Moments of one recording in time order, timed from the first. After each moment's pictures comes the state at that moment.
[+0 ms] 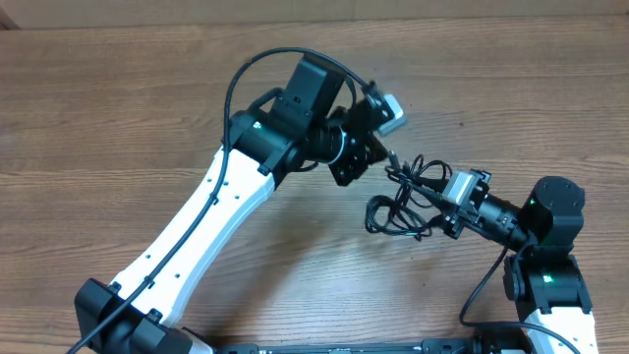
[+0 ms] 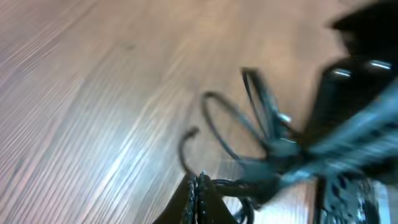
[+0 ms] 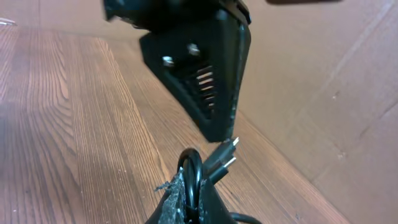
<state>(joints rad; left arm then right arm) -0.59 1.65 1.60 -0.83 0.59 0.29 -0.01 0.81 0.56 -0.02 -0.99 -0.59</state>
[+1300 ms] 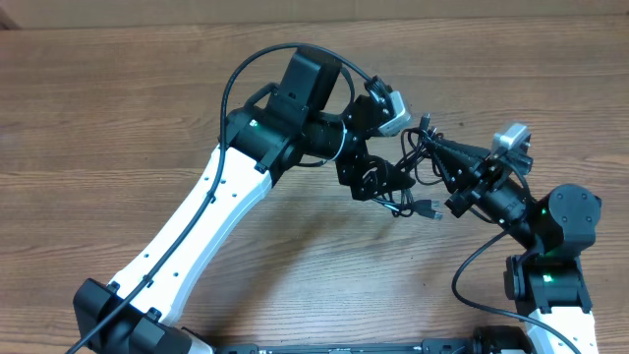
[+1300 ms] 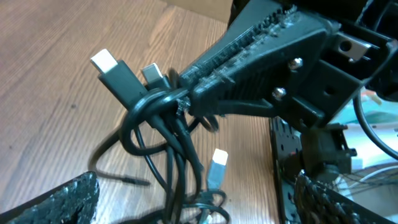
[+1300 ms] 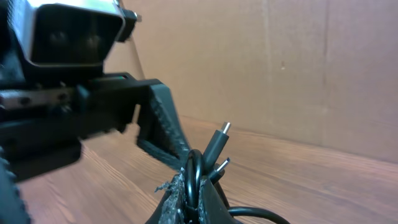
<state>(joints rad) -0.57 1.65 1.60 -0.74 0.86 0.34 -0.01 0.81 0.56 0.28 -0.77 0.25</state>
